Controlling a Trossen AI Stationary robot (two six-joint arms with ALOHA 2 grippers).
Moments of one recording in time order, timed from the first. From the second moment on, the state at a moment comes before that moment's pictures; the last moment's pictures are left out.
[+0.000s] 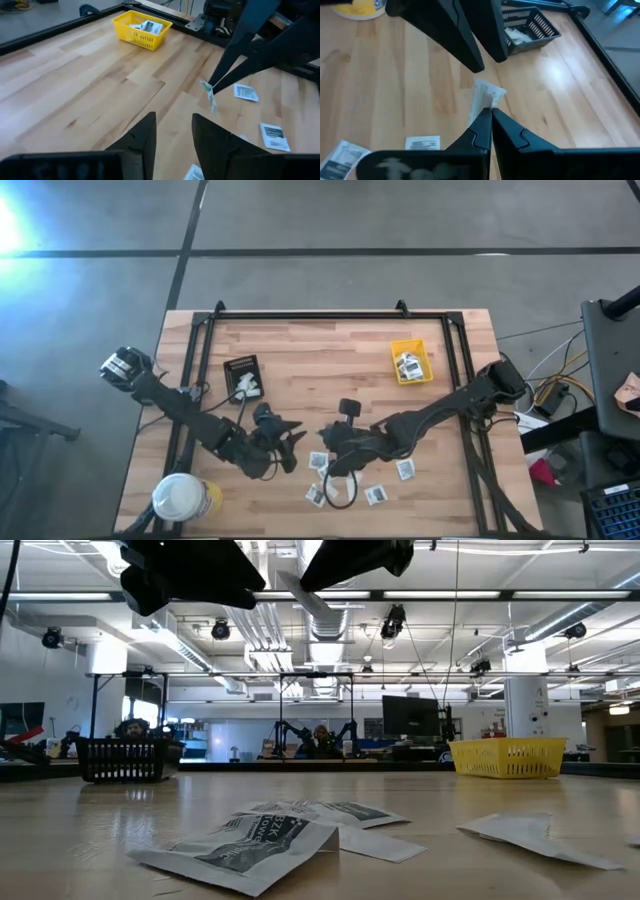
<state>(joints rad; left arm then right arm) -0.57 1.46 0.93 -0.13 -0.88 -0.78 0.42 1.82 1.44 -0.44 0.61 0.31</state>
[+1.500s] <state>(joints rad) -0.49 1.46 0.93 0.04 -0.83 -0.52 0.43 1.82 1.44 -0.41 0.73 0.28</state>
